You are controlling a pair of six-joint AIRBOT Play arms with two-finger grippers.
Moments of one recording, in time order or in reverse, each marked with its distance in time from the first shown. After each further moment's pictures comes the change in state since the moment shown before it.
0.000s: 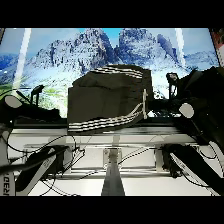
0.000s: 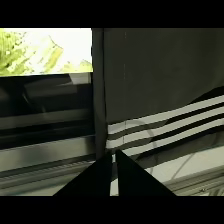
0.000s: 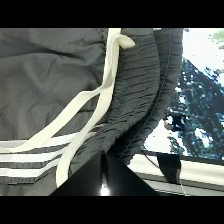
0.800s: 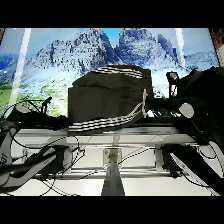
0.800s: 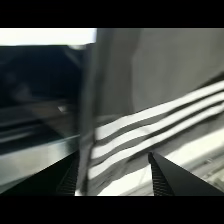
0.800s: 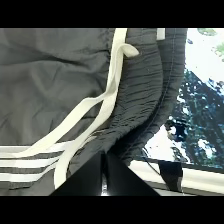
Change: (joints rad) left arm 0.055 -0.216 -0.146 -0.121 0.082 0.167; right arm 0.000 0.000 0.000 0.003 -0.030 -0.010
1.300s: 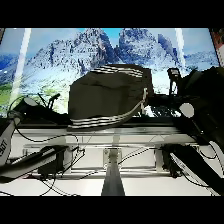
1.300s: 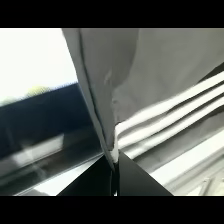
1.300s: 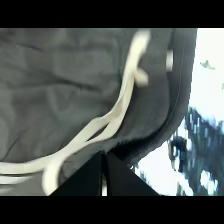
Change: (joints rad) left arm -0.132 -0.124 0.184 0.000 -0.019 0.057; right arm 0.000 0.000 0.033 0.002 -0.124 -0.066
